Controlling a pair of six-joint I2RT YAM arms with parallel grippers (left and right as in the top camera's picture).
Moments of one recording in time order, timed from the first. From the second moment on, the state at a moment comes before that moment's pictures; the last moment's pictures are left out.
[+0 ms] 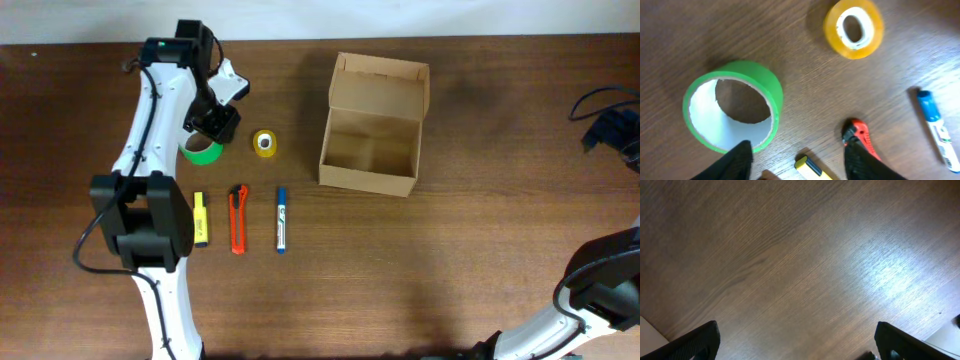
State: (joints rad) left arm -0.06 2.25 2.13 -1.35 0.02 0.52; right arm -0.55 1.96 2.09 -1.55 0.09 0.18
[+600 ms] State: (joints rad) left arm -0.02 2.30 2.13 -1.33 -0.01 0.48; right arm -0.55 1.96 2.09 -1.52 0.09 0.18
